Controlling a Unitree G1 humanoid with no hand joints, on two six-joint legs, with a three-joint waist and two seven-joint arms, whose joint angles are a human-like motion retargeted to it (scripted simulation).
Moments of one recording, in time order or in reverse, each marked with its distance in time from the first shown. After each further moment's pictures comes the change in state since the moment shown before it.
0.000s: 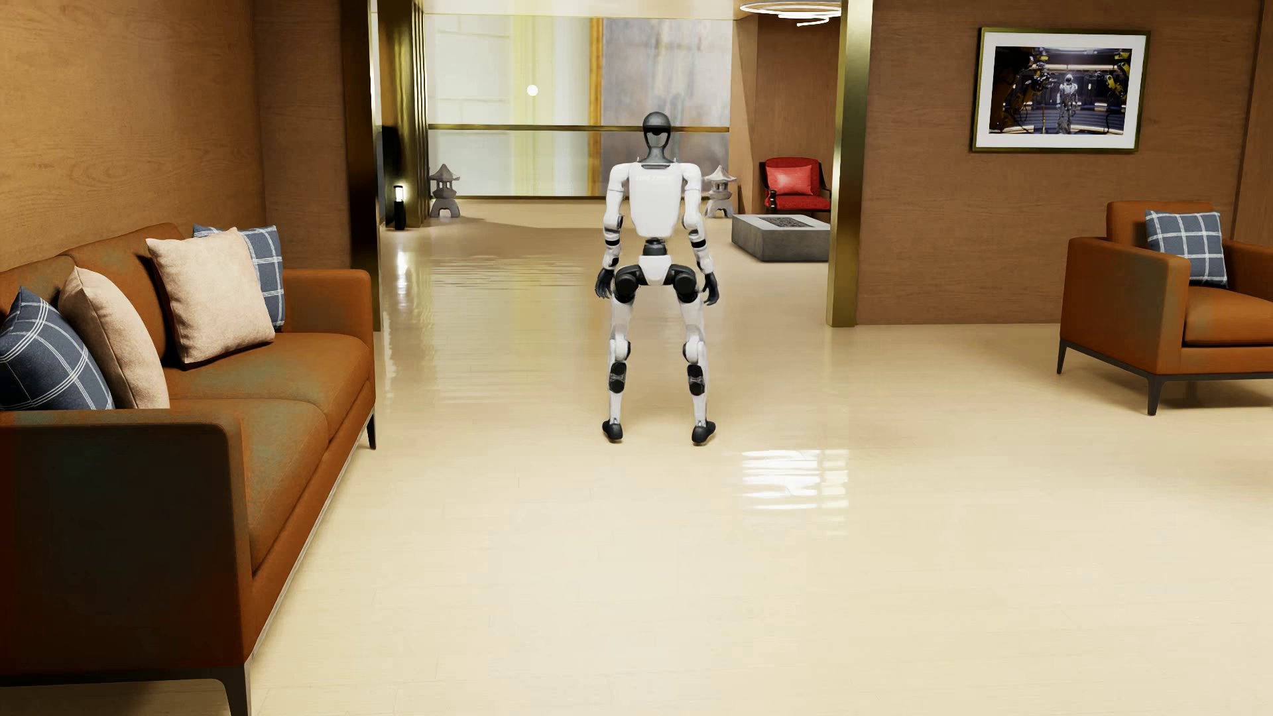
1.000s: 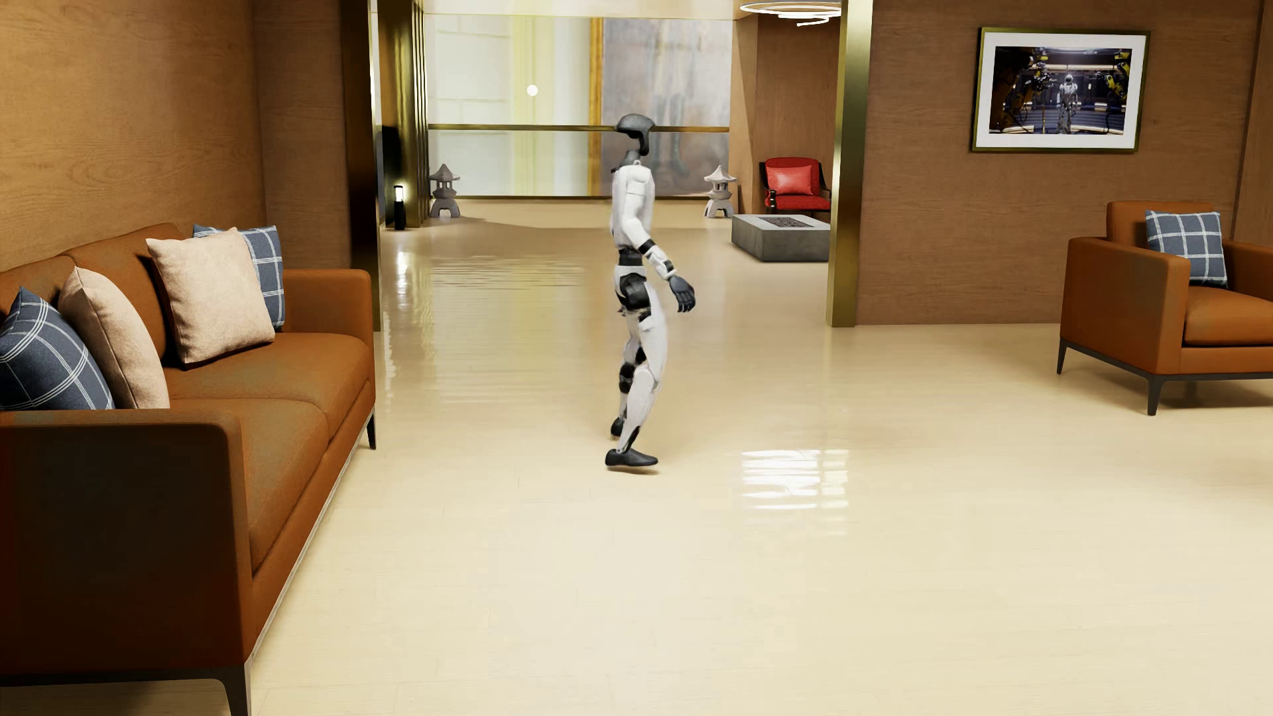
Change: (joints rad) body 0.100 0.110 0.011 0.522 0.116 -0.075 0.496 -0.246 -0.009 -0.099 0.080 0.102 -0.092 0.033 -0.171 0.076 -0.061 0.142 -0.094 -0.046 0.081 0.152 -0.138 -0.005 0.030 0.044 -0.091 -0.153 -0.074
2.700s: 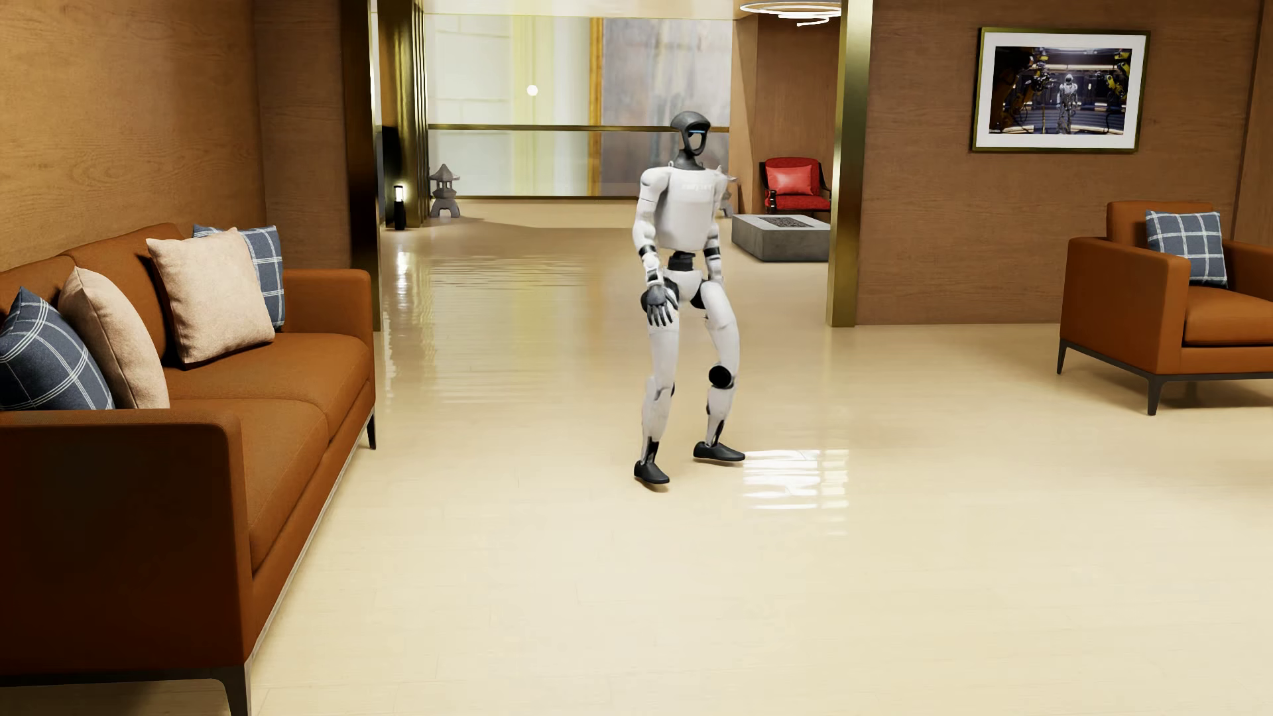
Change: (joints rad) body 0.041 -0.075 0.012 -0.386 -0.037 0.020 -0.228 0.288 -0.018 0.040 -0.101 0.092 -0.021 -0.002 0.151 -0.156 -0.037 -0.162 0.026 0.162 0.090 -0.035 0.003 -0.102 0.007 0.018 0.030 0.071 0.035
